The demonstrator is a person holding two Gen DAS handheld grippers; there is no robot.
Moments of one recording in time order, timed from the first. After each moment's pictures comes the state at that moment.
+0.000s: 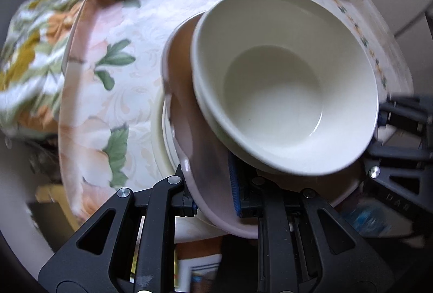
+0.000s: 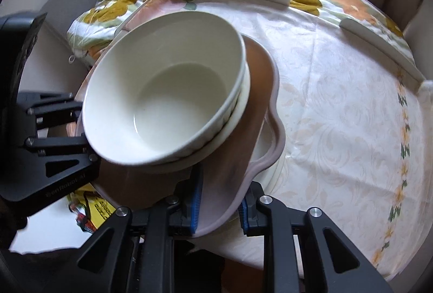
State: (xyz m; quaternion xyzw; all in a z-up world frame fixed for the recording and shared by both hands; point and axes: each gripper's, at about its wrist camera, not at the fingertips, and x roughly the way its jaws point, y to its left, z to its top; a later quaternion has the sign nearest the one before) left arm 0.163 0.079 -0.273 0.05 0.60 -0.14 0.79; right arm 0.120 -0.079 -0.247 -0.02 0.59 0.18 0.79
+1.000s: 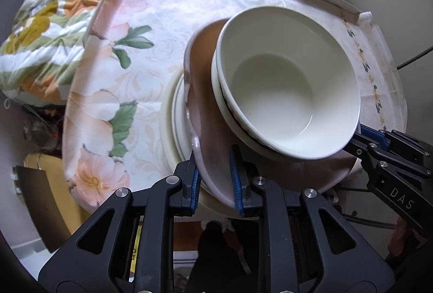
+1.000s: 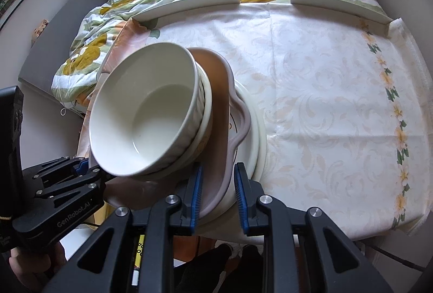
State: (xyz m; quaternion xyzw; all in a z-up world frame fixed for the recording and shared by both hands) left arm 0.147 0.086 -0.253 0.00 0.60 -0.10 0.79; right arm 0.105 -0.104 -0.224 0.09 0.58 0.10 0.80
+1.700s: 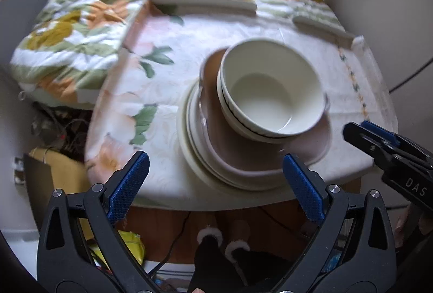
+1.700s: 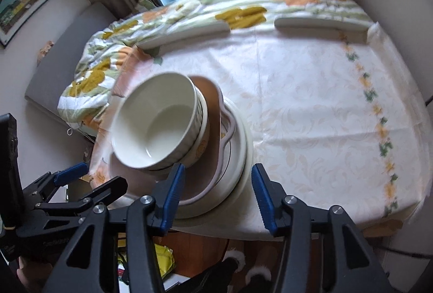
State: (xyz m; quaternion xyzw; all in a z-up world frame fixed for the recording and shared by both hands) left arm 0.092 0.095 -0.196 -0.03 0.53 -0.06 0.85; right arm 0.071 -0.128 -0.178 0.10 0.51 0.10 0.85
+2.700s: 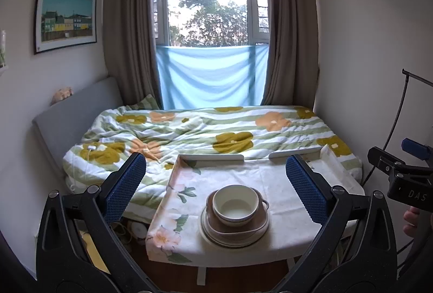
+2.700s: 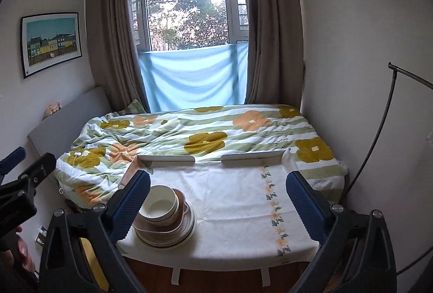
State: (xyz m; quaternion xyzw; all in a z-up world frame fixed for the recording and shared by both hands) left arm -0.069 0.061 0.027 0.02 0.19 -0.02 0.98; right arm -0.077 -0.191 0.022 0.05 0.25 -0.01 0.97
